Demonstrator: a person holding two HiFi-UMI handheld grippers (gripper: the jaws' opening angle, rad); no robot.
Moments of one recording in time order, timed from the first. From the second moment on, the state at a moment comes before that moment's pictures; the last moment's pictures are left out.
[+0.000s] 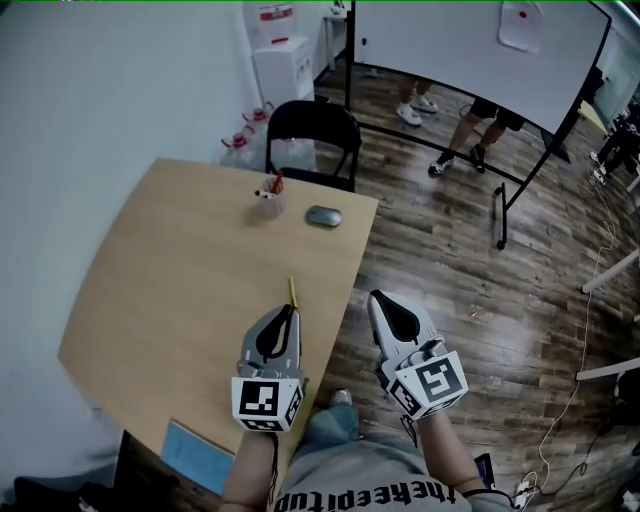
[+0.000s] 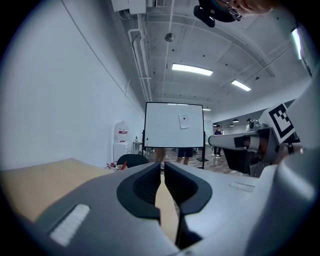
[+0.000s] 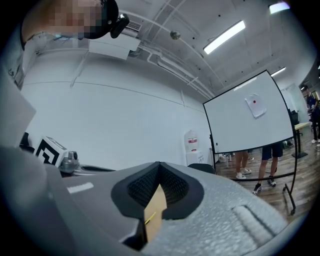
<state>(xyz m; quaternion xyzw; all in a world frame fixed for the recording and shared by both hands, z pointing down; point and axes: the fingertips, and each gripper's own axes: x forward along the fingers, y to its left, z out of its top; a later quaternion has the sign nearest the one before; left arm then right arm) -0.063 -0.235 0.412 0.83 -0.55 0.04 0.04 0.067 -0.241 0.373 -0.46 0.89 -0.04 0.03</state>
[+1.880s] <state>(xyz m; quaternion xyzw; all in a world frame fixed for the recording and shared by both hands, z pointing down) -0.089 -0.332 0.668 0.73 -0.54 0.29 0.29 0.087 -0.271 0.404 -0.49 0.87 -0.07 -0.04</state>
